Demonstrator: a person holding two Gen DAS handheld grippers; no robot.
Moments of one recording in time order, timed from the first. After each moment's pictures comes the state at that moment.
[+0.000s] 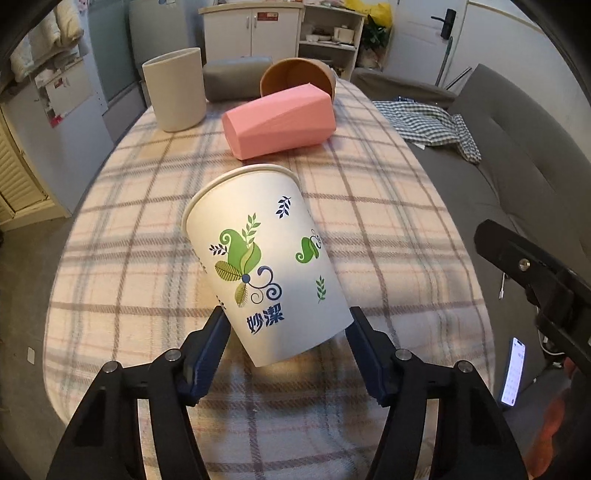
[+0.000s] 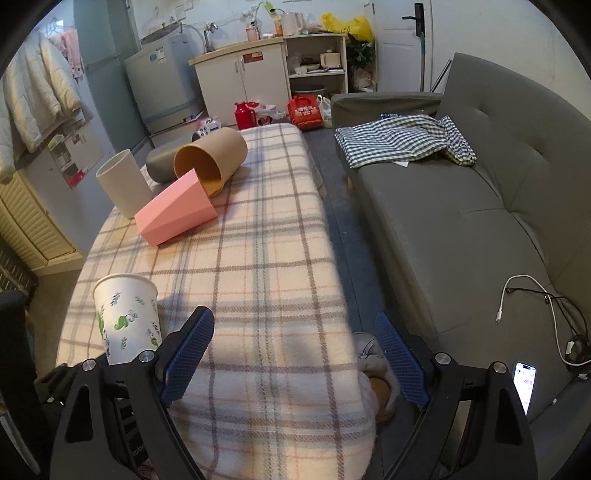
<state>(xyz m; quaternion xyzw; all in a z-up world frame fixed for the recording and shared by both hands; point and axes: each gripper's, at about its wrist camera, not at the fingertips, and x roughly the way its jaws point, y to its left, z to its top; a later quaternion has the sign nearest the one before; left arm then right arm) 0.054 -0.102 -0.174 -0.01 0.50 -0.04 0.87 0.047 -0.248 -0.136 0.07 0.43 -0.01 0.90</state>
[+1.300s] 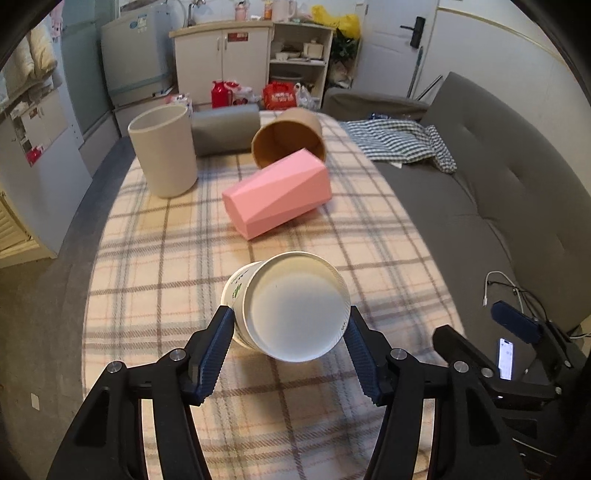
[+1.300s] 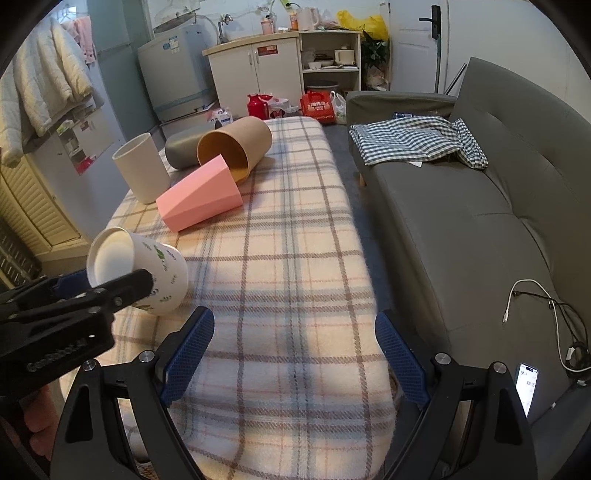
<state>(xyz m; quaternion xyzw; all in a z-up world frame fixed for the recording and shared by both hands) 0.098 -0.078 -0.133 0.01 0.48 -0.10 0.87 0.046 -0.223 -0.136 0.05 0.44 0.01 0.89</state>
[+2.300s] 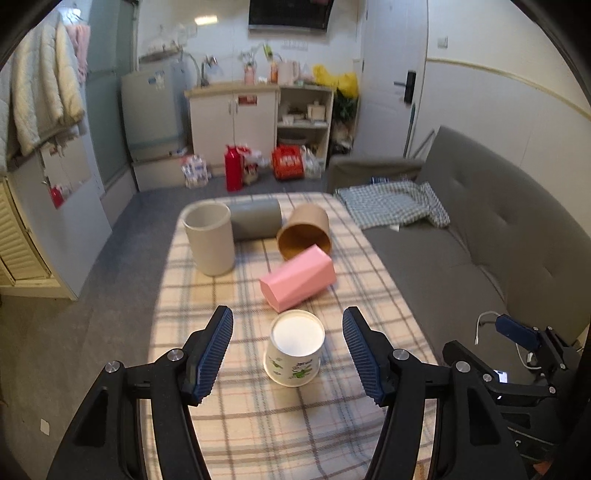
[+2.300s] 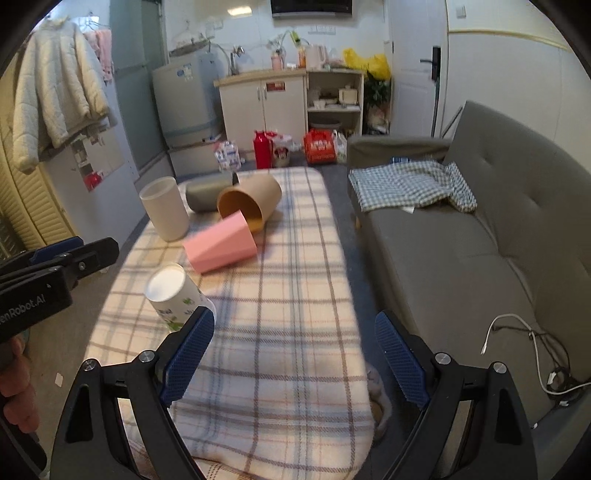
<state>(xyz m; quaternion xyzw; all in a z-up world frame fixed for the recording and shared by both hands) 0.049 -0.045 -0.031 0.01 0.35 -0.09 0.93 0.010 -0.212 -0.062 0.02 0.36 0.01 0.93</state>
